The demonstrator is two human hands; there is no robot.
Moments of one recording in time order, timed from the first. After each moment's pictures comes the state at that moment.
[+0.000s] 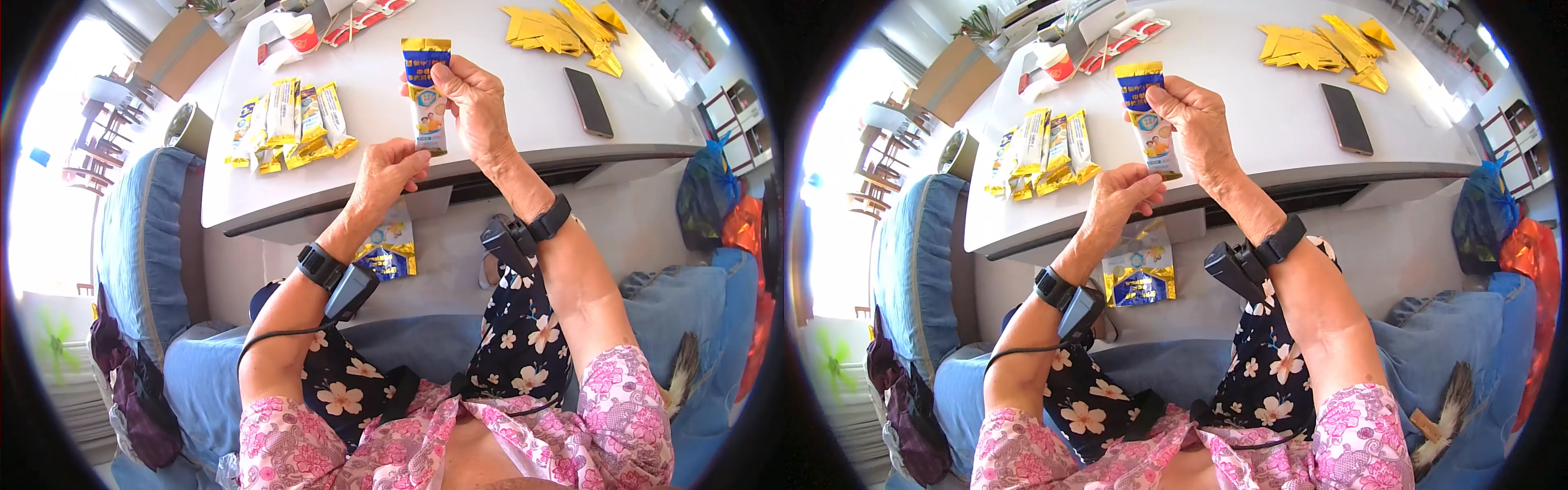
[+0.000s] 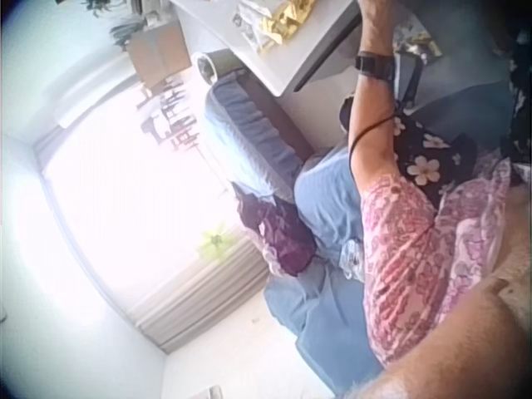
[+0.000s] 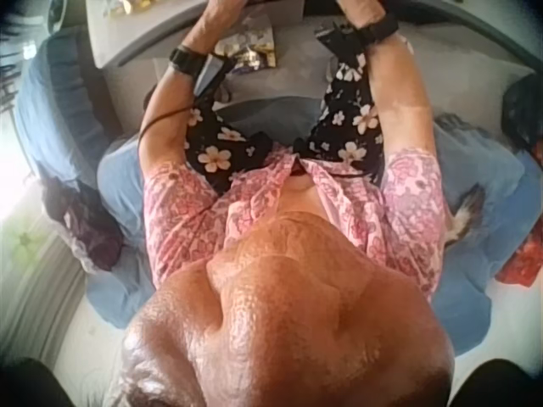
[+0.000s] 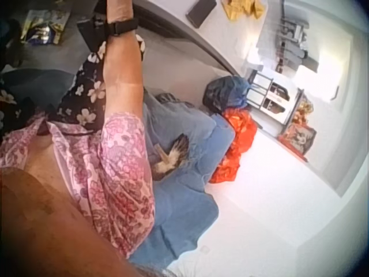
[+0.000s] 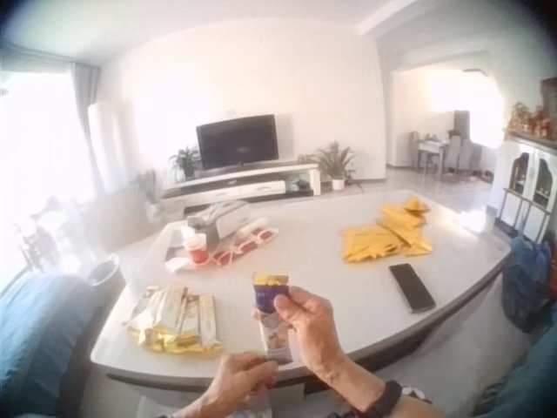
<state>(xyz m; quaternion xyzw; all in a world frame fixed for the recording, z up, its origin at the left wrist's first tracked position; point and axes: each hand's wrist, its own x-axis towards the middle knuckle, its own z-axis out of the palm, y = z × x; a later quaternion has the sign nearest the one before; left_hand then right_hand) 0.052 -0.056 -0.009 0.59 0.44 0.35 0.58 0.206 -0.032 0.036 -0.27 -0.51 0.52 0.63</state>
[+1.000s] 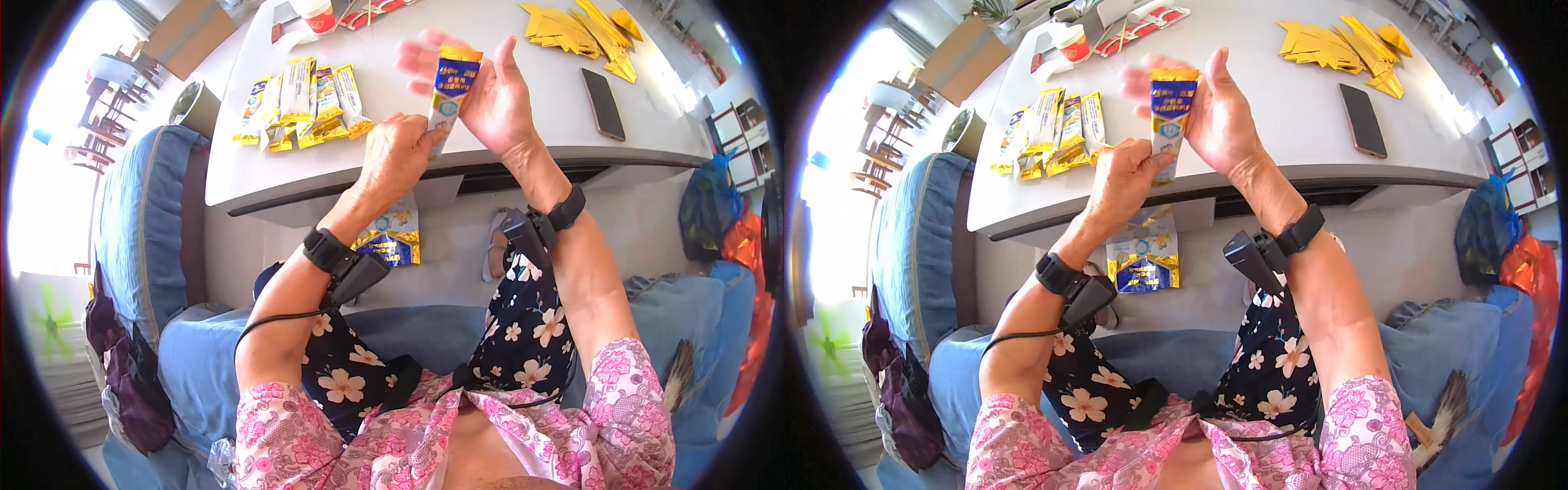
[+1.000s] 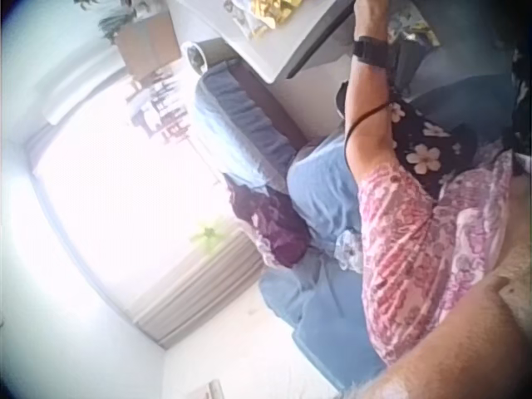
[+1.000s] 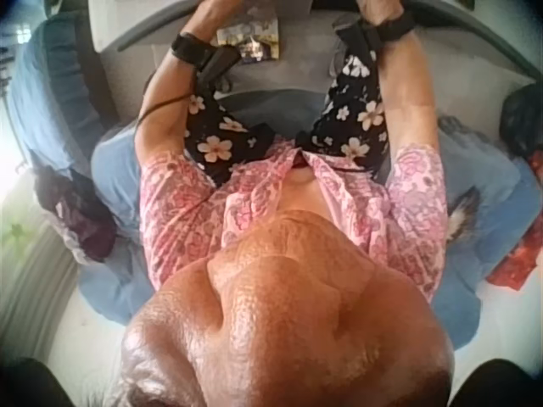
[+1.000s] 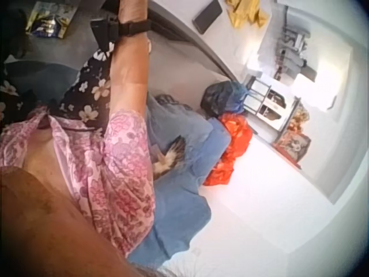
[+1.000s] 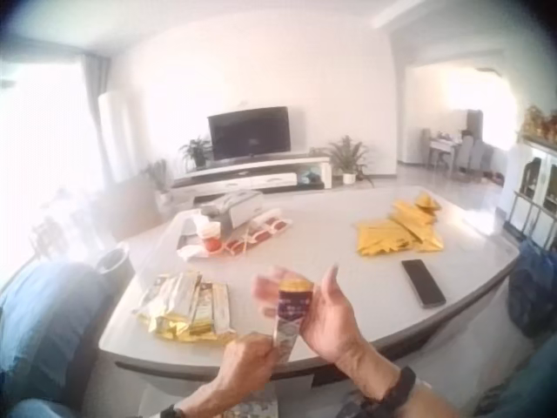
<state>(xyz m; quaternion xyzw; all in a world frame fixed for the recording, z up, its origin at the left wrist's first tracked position) 0.042 -0.050 -0.003 0.82 0.39 0.39 0.13 0.201 -0.019 0.034 -0.13 -0.44 0.64 0.62</state>
